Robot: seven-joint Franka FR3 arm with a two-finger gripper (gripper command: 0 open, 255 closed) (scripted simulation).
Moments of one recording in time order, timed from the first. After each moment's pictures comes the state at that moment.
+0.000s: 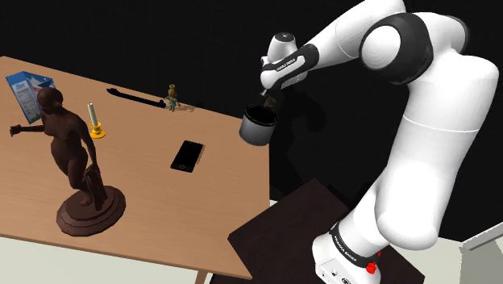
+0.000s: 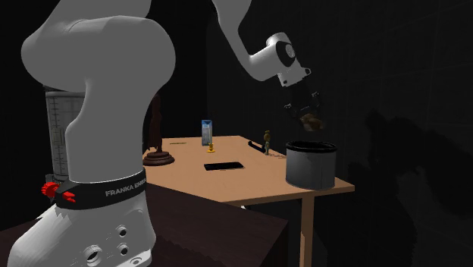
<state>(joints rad) 0.25 0.35 -0.53 -1.99 -0.22 2.62 -0.49</state>
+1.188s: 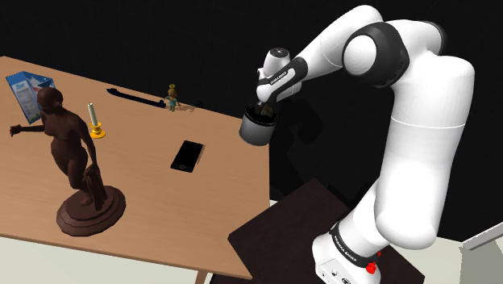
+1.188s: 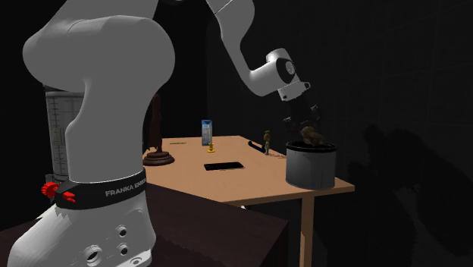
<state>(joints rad) 0.23 0.45 -0.51 -2.01 -0.20 2.73 -0.47</state>
